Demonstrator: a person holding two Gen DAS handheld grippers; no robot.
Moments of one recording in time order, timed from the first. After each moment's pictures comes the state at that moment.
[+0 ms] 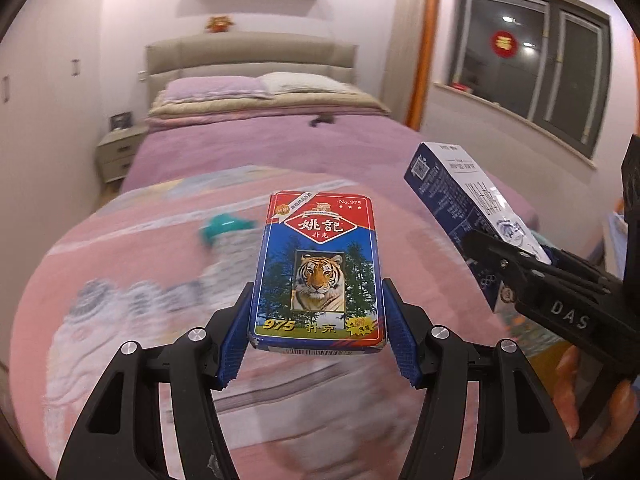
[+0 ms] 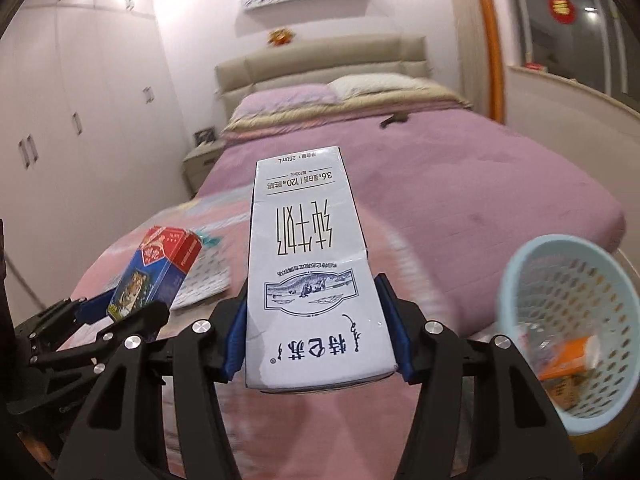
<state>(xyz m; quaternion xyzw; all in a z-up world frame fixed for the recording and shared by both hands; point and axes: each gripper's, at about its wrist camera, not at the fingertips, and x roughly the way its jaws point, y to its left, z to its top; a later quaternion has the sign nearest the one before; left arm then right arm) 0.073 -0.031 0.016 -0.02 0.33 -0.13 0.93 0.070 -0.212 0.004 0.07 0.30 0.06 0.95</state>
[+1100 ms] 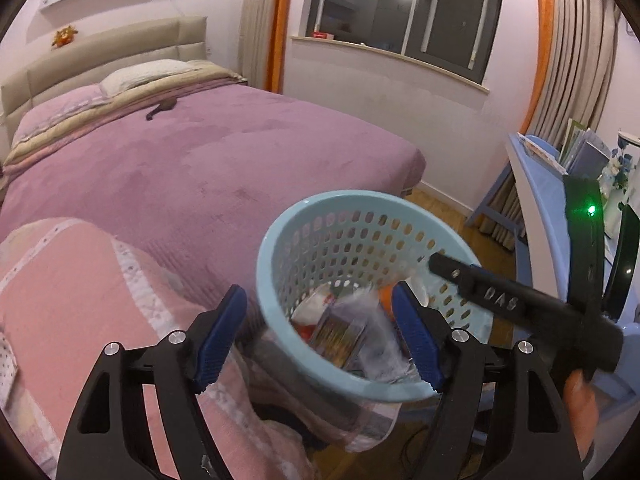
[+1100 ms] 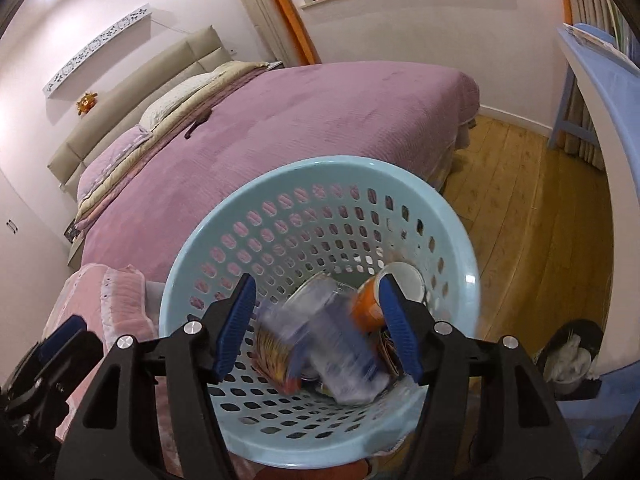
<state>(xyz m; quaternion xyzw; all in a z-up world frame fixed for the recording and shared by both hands) 0.108 -0.268 -0.015 0.05 0.37 -0.34 0.86 0.023 -0.498 -0.062 0.27 0.35 -0.19 0.88</state>
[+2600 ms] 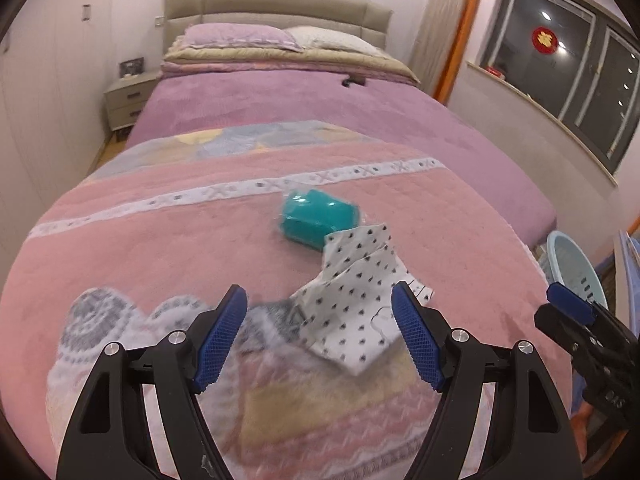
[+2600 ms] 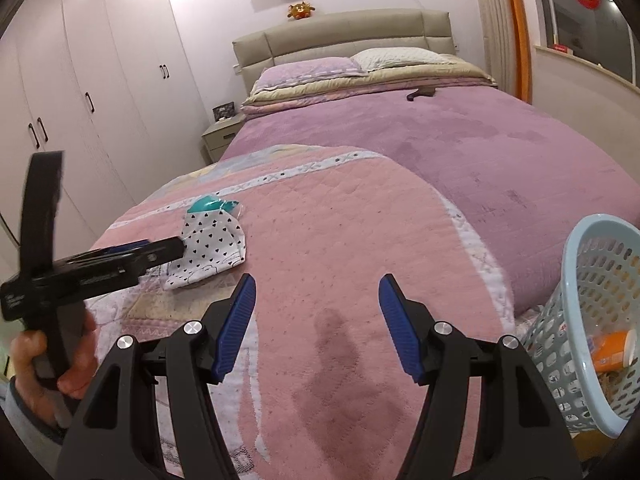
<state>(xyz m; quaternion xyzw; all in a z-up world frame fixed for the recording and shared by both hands) 0.174 0.050 -0.031 -0.05 0.42 -0.11 0.90 0.102 -0.178 -0.037 0.08 0.35 0.12 0.92</state>
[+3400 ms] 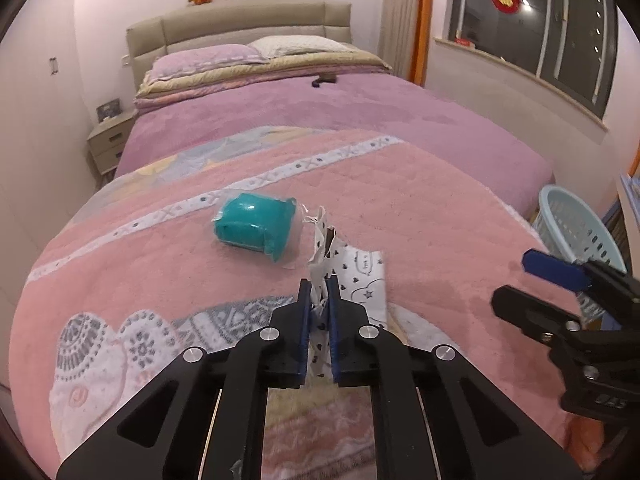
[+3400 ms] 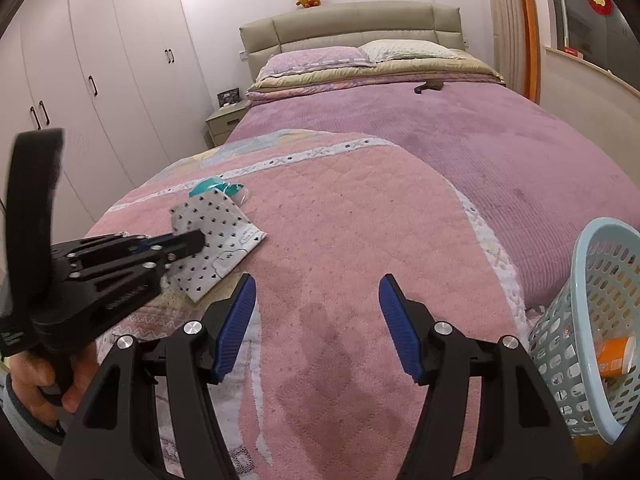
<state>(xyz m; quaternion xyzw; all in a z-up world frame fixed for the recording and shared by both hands) 0.147 0.010 -0.030 0.03 0.39 -0.12 0.91 0.109 -0.167 -0.044 0.05 0.37 0.13 0.92</state>
